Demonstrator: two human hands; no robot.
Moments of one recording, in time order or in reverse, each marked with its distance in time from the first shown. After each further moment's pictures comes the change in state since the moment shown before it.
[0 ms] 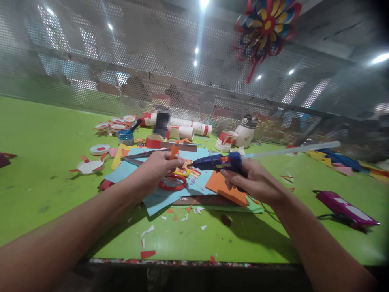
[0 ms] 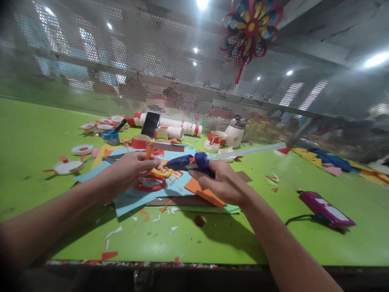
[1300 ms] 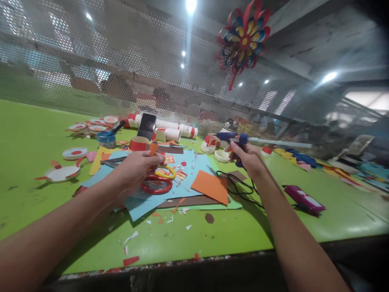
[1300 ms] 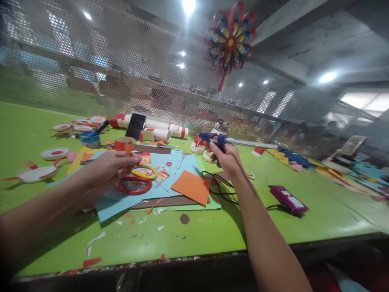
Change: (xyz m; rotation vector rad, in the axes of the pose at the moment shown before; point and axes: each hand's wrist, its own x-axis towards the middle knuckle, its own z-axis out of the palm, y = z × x) left_hand 0.012 -0.003 -0.011 -0.209 0.083 -0.006; right_hand 0.018 0.068 -0.049 -0.044 0.576 0.247
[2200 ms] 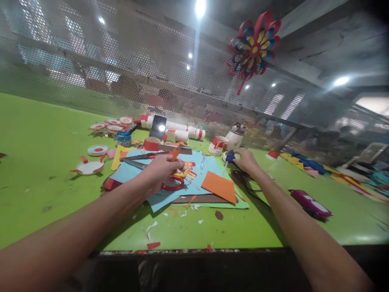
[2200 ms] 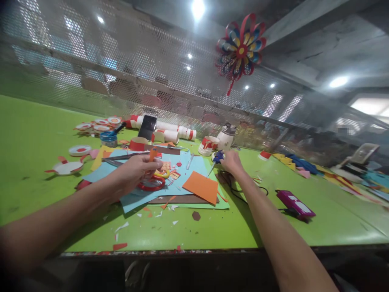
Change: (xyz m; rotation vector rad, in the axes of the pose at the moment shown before) left_hand -0.008 -0.005 0.008 0.090 -0.125 0.008; right_hand 0.041 0.044 0.019 -0.642 -0.054 0.021
